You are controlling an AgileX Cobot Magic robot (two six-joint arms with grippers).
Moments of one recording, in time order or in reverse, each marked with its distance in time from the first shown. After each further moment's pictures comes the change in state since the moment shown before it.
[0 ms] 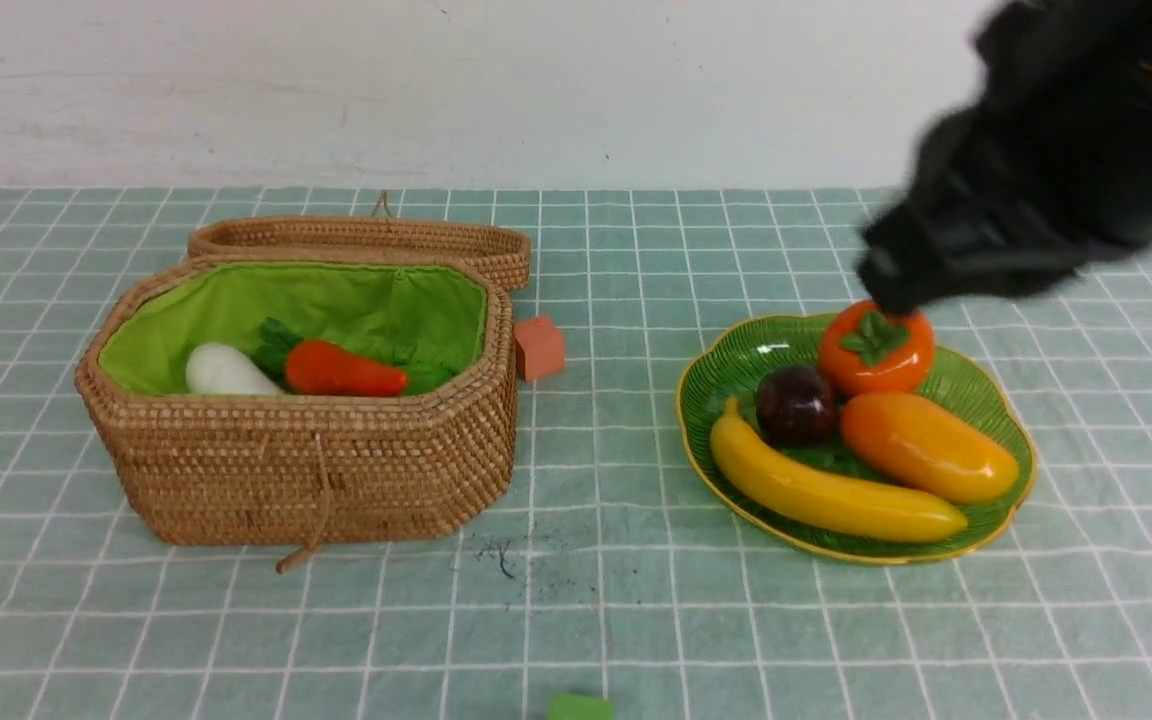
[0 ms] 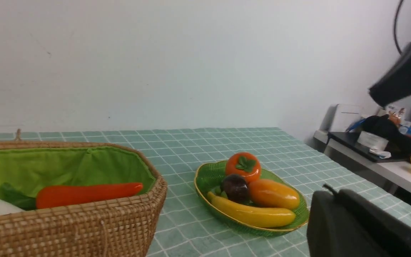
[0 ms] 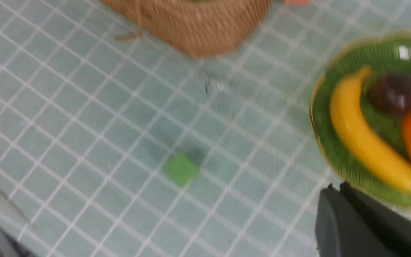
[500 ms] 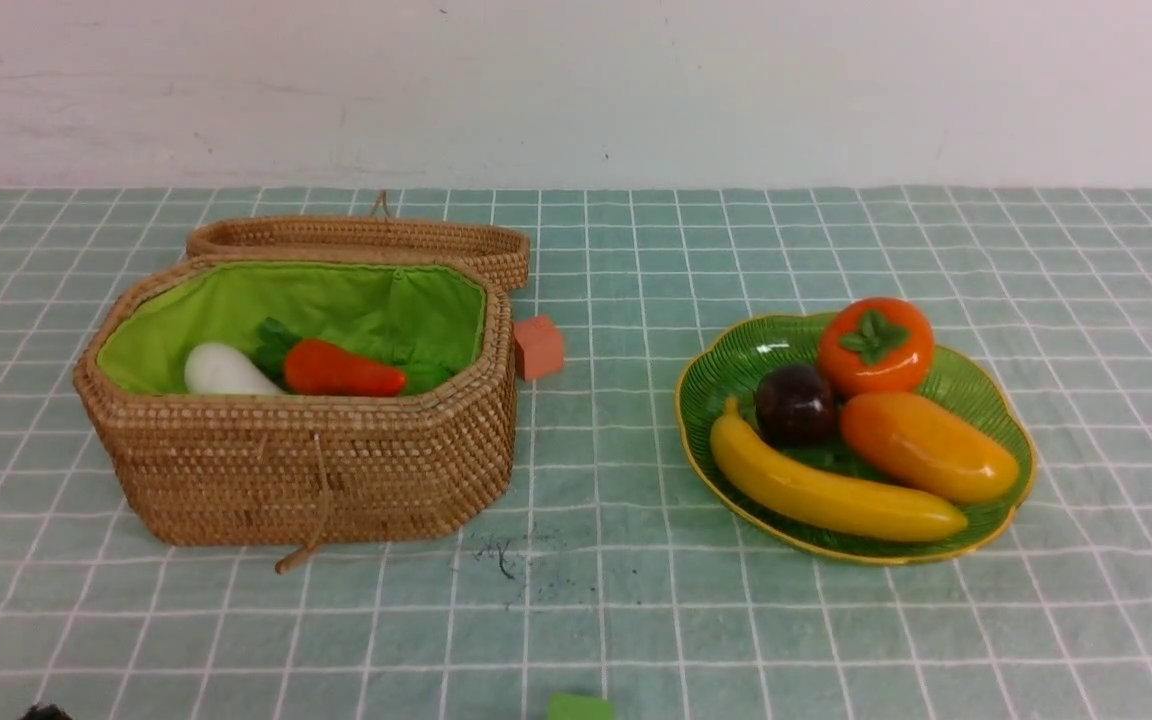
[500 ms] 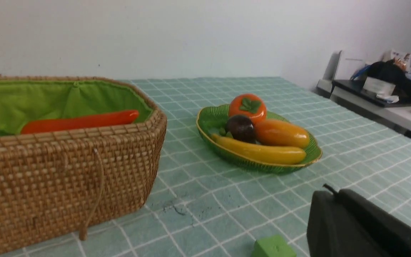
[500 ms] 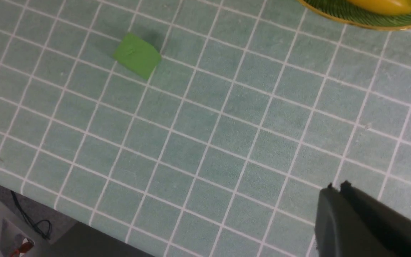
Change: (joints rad) right arm 0.000 -0.360 0.448 -0.040 -0.002 0.199; left arm 0.000 -0.028 0.210 0.003 -0.062 0.001
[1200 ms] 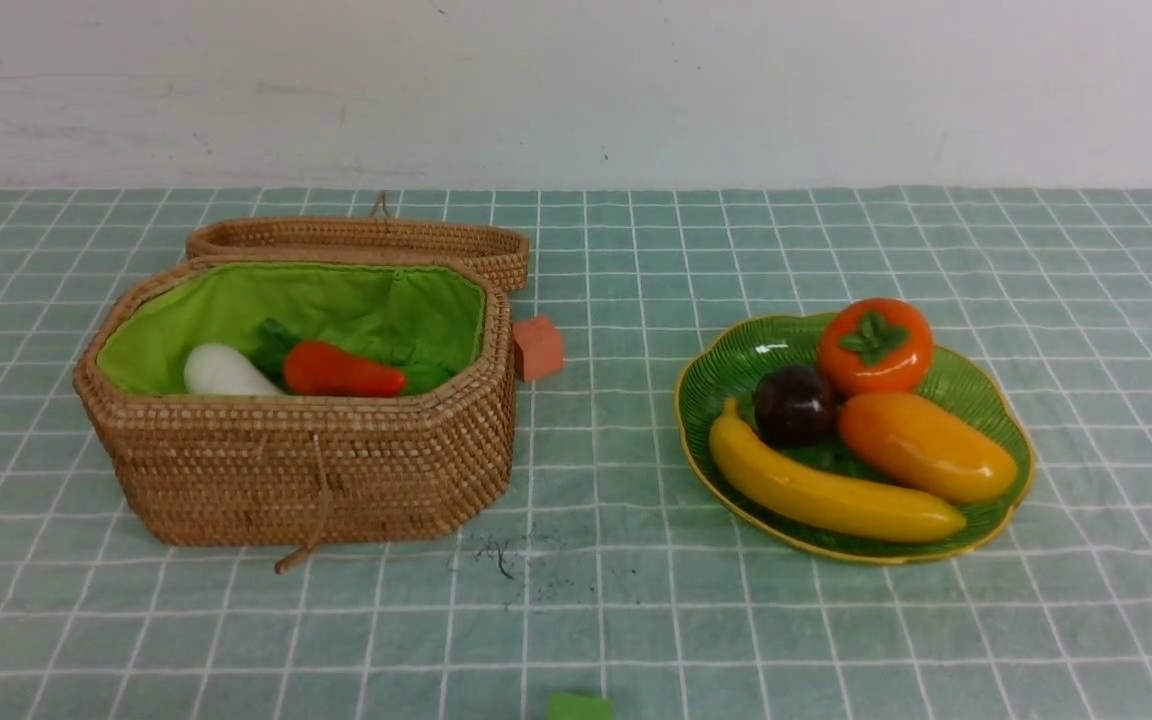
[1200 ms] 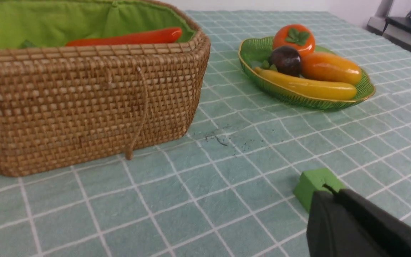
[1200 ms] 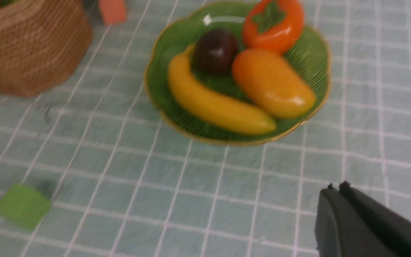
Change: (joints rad) right arm -0.499 -0.485 0.539 0.032 -0.625 -0.287; left arm 0.000 0.000 0.031 0.000 0.165 0.000
